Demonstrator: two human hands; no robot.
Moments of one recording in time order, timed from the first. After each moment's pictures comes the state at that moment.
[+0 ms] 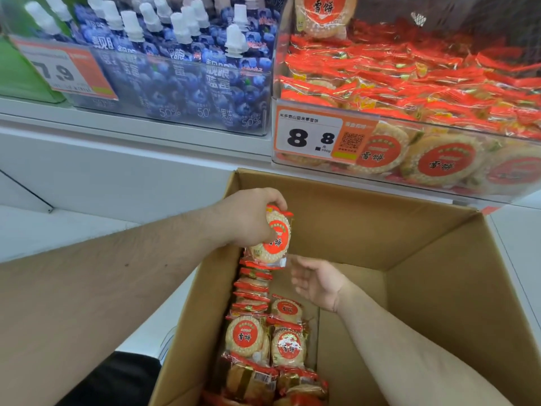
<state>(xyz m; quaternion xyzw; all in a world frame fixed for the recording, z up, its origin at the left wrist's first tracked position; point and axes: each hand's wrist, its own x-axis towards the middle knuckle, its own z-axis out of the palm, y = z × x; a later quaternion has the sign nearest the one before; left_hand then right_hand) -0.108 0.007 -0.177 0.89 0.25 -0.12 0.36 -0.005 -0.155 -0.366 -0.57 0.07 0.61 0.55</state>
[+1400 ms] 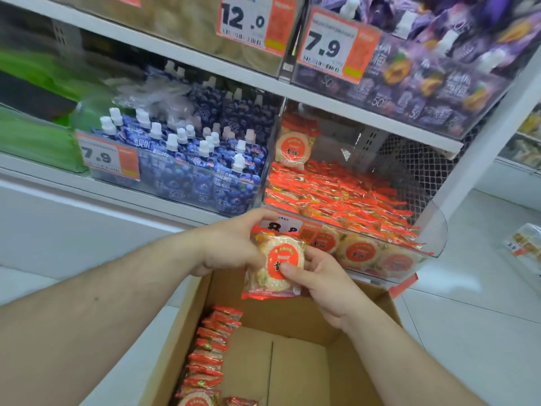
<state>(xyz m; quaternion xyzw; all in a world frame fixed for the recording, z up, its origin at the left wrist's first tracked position) -0.141 0.009 -0.079 0.78 0.13 -0.02 0.61 -0.041 -0.158 -0.106 -0.69 -0.25 0.36 0.58</state>
